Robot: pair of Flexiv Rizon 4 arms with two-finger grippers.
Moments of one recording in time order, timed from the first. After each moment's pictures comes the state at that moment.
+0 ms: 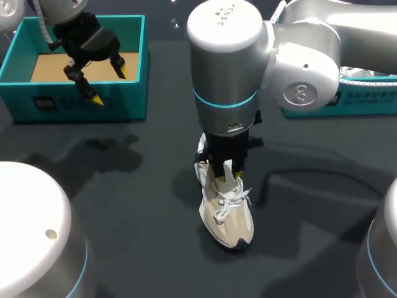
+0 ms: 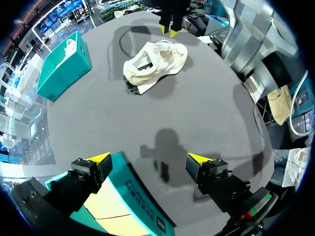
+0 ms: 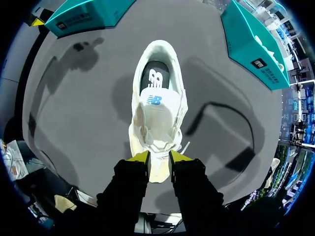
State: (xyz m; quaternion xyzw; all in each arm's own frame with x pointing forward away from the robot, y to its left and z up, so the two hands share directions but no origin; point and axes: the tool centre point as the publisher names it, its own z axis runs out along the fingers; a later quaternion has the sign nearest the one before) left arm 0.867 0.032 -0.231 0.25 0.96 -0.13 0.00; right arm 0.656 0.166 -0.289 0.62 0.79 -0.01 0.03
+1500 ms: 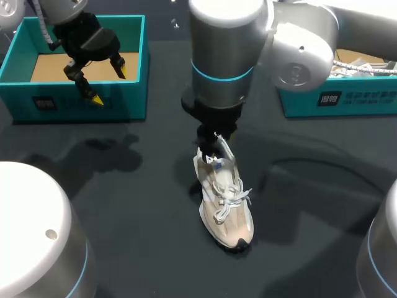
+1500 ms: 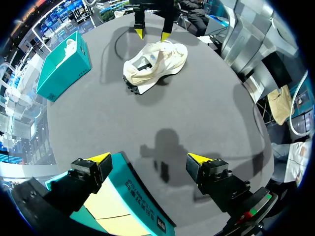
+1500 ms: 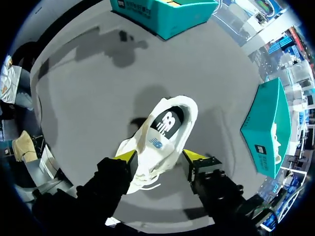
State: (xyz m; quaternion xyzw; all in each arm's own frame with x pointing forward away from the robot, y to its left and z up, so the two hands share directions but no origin) left arm 0.867 0.032 -0.231 0.25 0.96 -0.13 0.00; right arm 0.723 0.176 -0.268 0.34 0.94 0.02 0.06
